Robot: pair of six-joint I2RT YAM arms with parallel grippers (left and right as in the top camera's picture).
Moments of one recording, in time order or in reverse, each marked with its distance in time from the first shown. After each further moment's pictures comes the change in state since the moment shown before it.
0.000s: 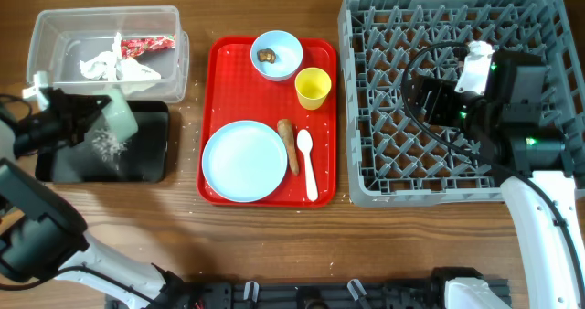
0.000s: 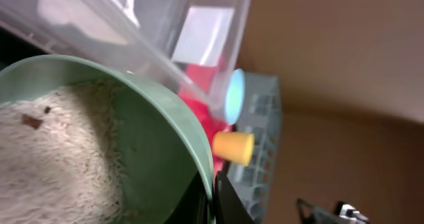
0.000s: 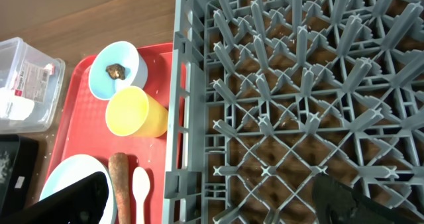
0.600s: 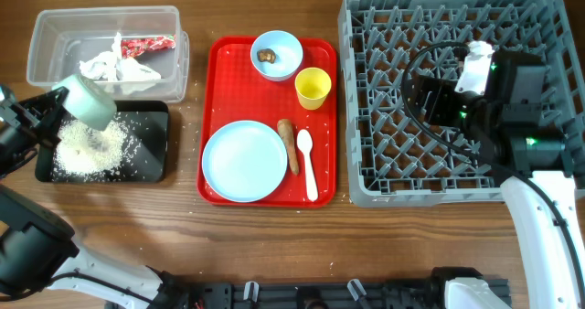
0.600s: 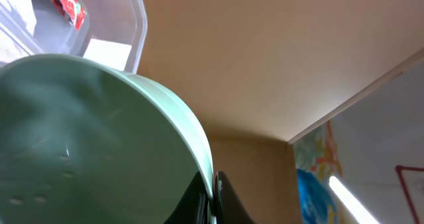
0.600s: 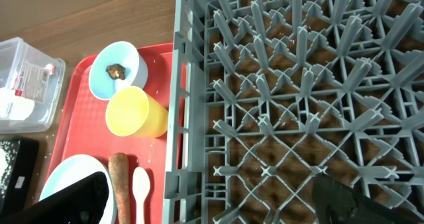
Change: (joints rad) left arm 0.141 0.003 -0.001 -0.058 0.378 -0.078; right arm 0.000 0.000 0.000 0.000 0.000 0.000
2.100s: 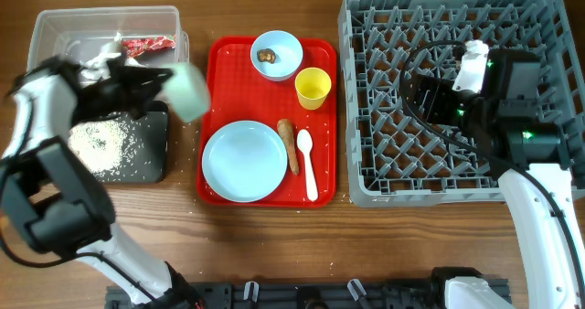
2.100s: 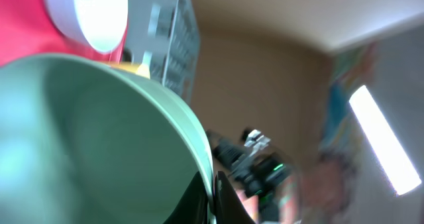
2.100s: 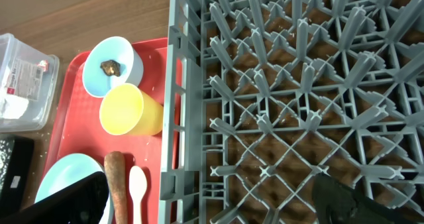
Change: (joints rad) left arm -0.494 0.002 0.033 -0.108 -0.073 0.021; right arm 0.000 0.031 0.000 0.005 0.000 0.001
